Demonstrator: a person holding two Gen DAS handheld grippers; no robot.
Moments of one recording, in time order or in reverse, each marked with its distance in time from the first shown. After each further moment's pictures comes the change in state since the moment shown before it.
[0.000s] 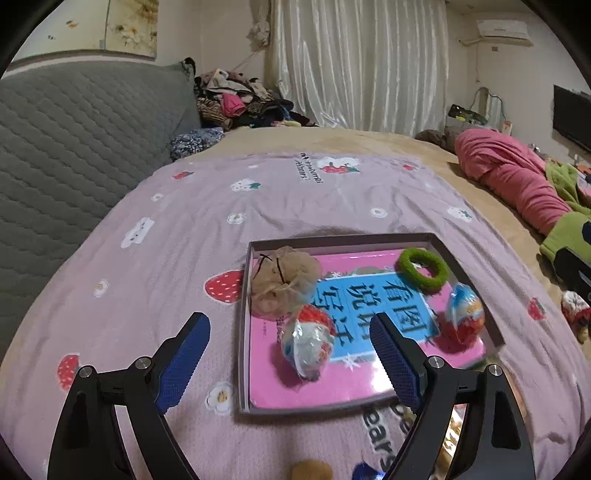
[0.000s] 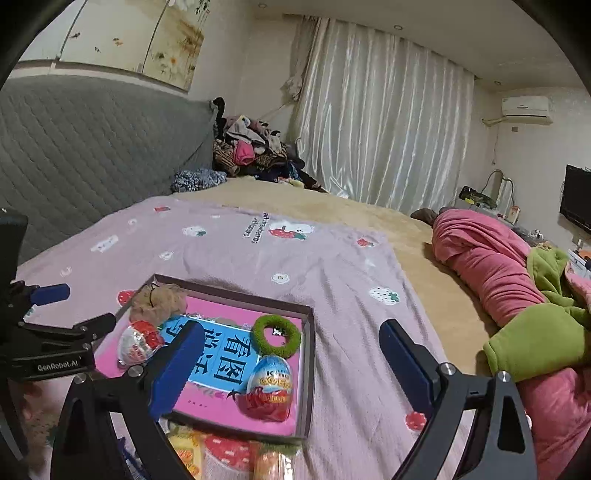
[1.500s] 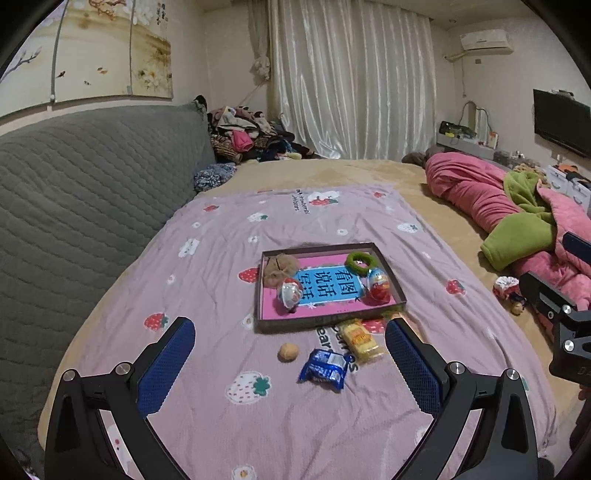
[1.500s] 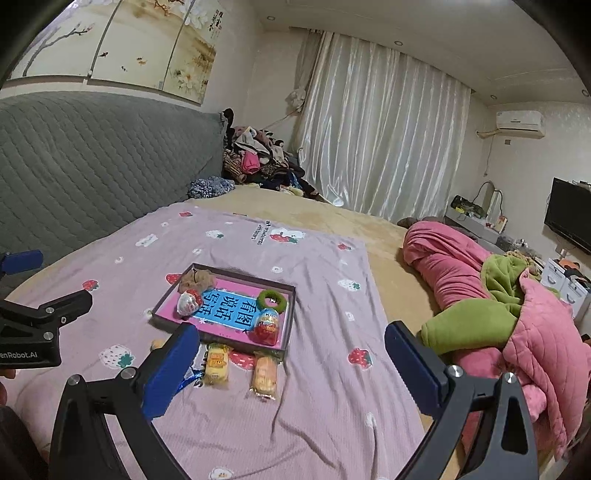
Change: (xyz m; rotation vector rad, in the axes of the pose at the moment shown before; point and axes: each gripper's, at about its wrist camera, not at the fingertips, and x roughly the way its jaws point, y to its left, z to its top) left arm -0.287 -0.034 -0.049 0.025 -0.087 0.045; right arm -0.237 -0.026 -0.010 -0.032 -0.009 -0.003
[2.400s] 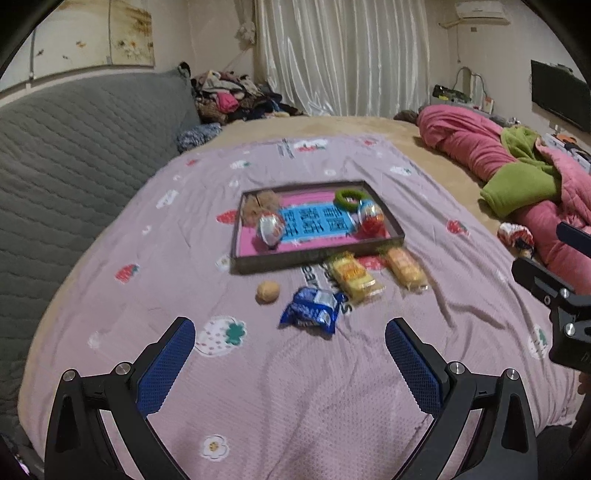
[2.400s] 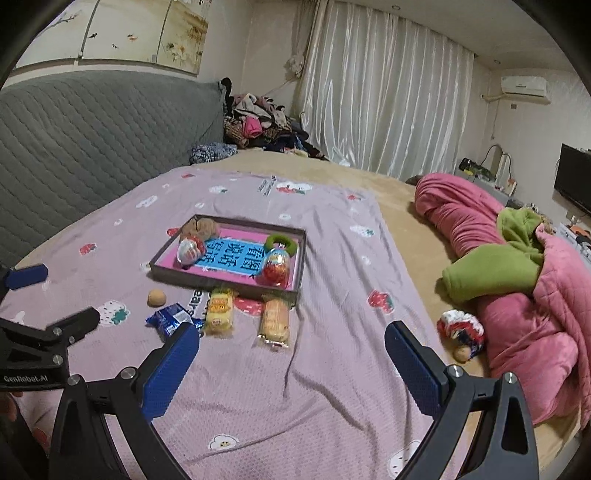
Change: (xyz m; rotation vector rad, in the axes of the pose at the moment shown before) left arm 0.066 -0.026 -0.073 0.030 0.156 -0.028; right arm 0.047 0.004 -0.074 0.051 0.138 0.045
